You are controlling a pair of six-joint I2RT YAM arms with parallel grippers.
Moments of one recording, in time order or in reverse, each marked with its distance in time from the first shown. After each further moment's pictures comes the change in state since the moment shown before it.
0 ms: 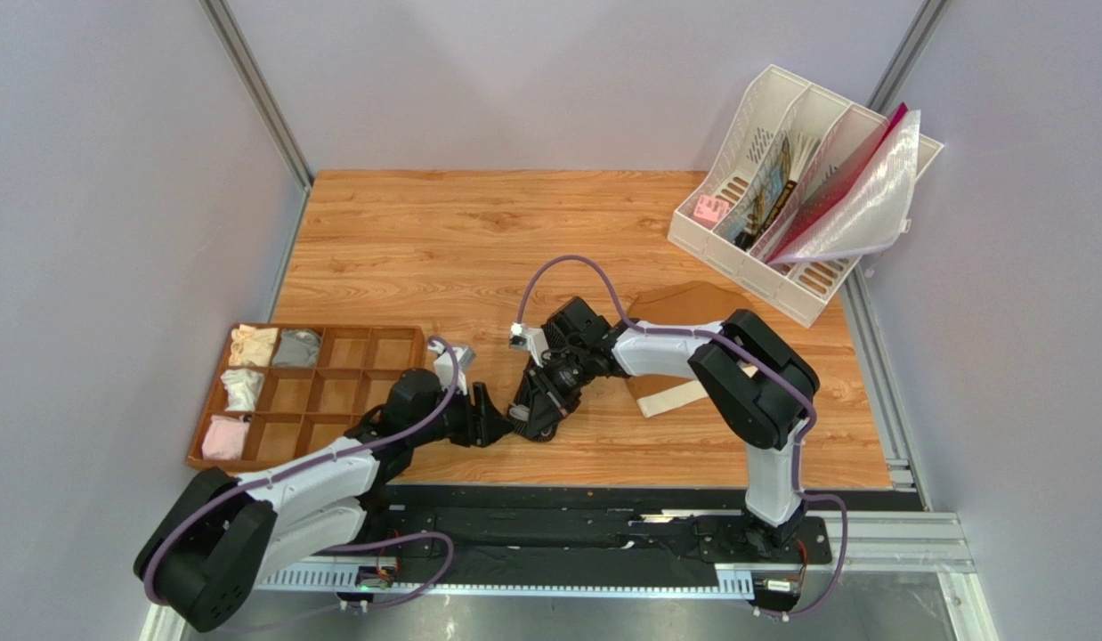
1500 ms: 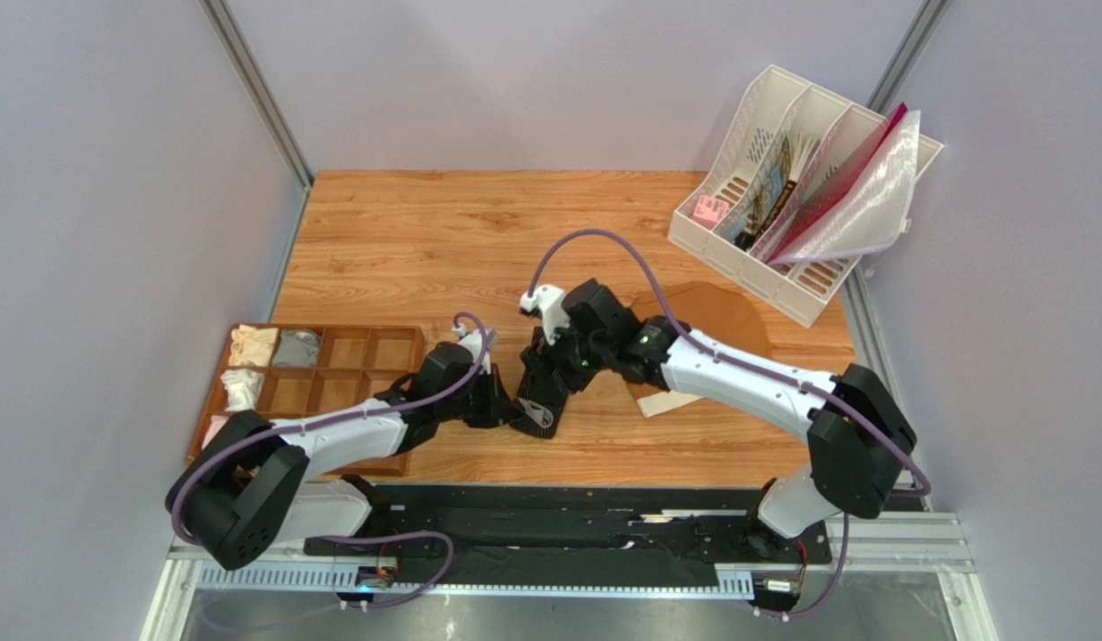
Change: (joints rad) left arm -0.068 0.213 0.204 -0.125 -0.066 -0.083; right arm 0.110 -0.411 -0.001 -0.143 0.599 -0.013
